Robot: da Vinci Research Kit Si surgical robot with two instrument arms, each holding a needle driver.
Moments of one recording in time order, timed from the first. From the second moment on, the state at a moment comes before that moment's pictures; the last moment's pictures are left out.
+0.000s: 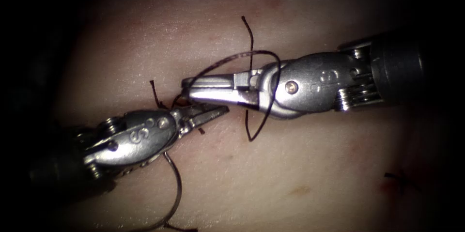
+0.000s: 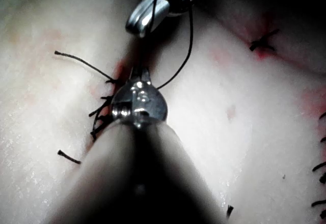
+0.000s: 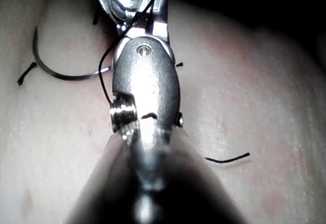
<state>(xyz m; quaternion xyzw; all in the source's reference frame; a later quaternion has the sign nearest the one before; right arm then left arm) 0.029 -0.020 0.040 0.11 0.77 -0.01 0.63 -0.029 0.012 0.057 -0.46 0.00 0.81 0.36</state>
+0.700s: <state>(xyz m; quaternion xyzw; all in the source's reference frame) 0.025 -0.022 0.039 0.11 0.74 0.02 0.67 -0.029 0.015 0.057 -0.48 -0.01 0.78 0.39</state>
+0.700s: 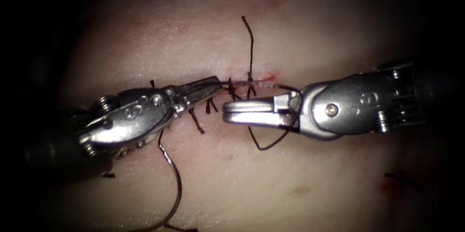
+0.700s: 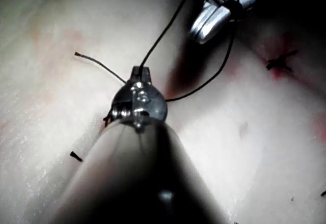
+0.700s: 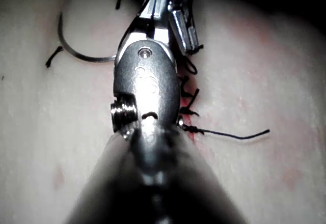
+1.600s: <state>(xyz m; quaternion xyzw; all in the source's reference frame) 0.030 -0.019 0.039 -0.08 0.61 0.23 0.75 -0.033 0.007 0.058 -0.47 0.03 0.79 0.38</state>
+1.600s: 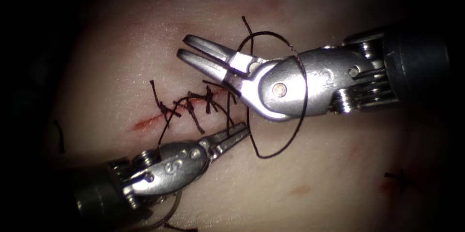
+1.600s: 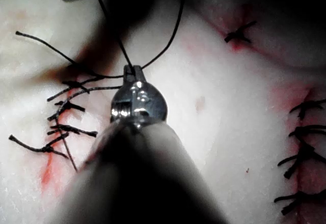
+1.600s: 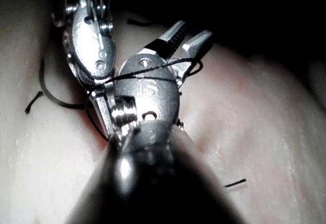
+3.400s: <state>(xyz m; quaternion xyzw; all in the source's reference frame) 0.025 -0.017 0.050 -0.04 0.45 0.42 0.79 -0.018 0.016 0.055 -0.44 0.04 0.79 0.42</state>
